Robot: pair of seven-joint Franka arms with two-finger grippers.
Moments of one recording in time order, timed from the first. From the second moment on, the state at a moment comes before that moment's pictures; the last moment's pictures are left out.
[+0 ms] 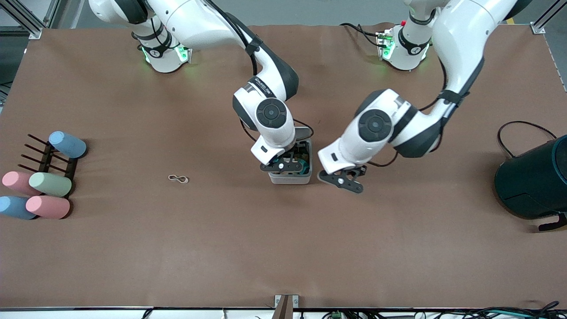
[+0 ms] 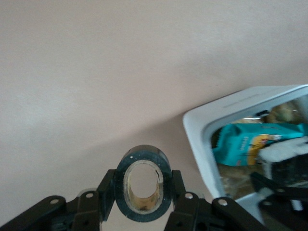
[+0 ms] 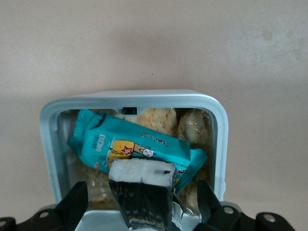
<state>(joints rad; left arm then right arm) 0.01 0.61 -0.72 -1.60 0.34 2.07 -0.40 0.79 0.74 -0.05 -1.29 0.17 2.04 0.71</state>
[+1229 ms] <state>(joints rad) -0.14 0.67 -0.71 -1.60 0.42 2.10 -0.64 0.41 0.54 -0.09 -1.48 0.07 1.97 0.13</state>
